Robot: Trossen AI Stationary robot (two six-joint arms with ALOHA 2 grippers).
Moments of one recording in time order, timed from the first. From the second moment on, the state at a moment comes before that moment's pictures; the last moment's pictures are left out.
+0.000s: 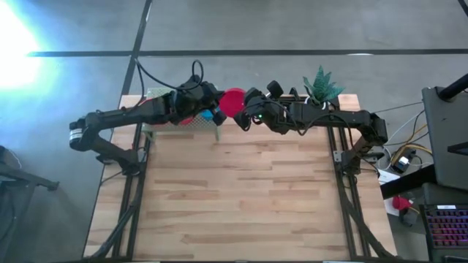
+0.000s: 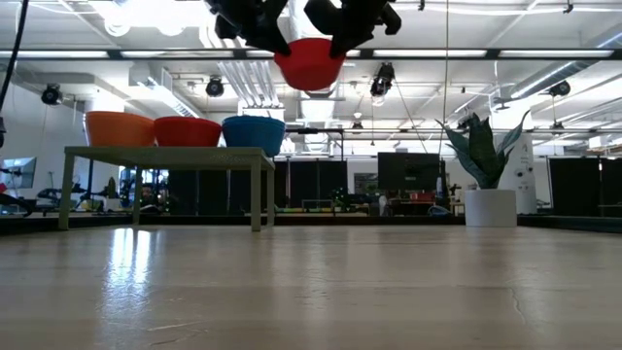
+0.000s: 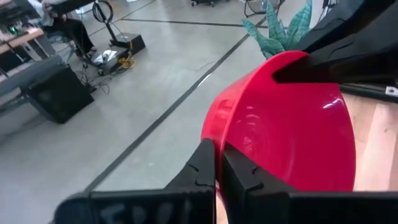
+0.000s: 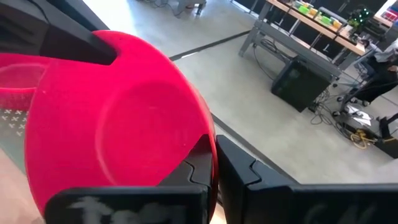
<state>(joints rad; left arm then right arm) 0.27 1.35 1.31 -0.31 -0.43 0.06 -0.11 1.69 1.63 -0.54 0.84 0.15</state>
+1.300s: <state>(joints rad) 0.62 1.23 1.66 -1.28 -0.28 -0.04 0.05 1.68 1.97 -0.70 0.83 -0.04</state>
